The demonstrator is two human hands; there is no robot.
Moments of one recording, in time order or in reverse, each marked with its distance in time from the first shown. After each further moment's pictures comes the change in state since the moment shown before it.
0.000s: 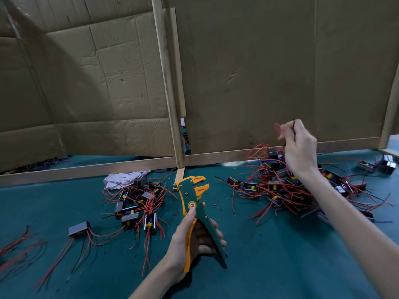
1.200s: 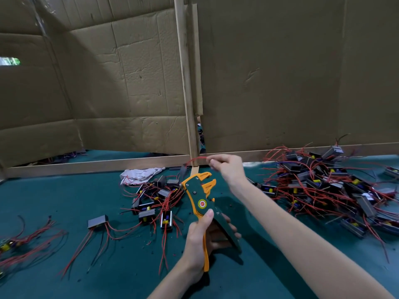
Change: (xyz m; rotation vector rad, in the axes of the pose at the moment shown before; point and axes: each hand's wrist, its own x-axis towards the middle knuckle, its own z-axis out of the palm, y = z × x) left_hand 0.004 -0.004 -0.001 -0.065 0.156 0.148; right_hand -0.060 -0.070 0.150 0.509 -0.497 0.484
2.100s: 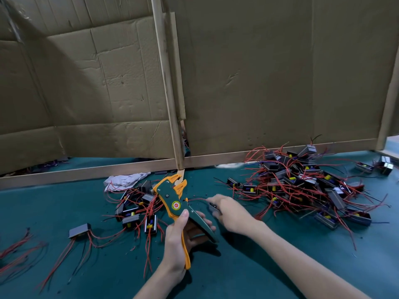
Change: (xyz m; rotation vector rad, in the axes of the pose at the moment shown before) left_hand -0.005 0.003 0.002 -0.035 0.096 0.110; right_hand -0.058 0.052 -0.054 -1.023 -0.444 -0.192
